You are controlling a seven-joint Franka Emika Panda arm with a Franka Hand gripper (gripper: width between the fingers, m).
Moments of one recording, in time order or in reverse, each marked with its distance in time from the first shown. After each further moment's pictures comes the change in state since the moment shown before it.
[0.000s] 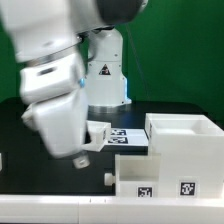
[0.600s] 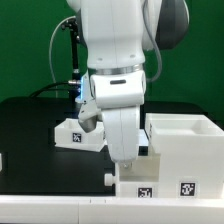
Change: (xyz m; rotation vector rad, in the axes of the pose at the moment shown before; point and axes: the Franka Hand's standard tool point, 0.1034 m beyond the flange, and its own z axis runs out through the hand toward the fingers) arm 0.083 -0.007 0.028 -0.044 -0.238 -0.051
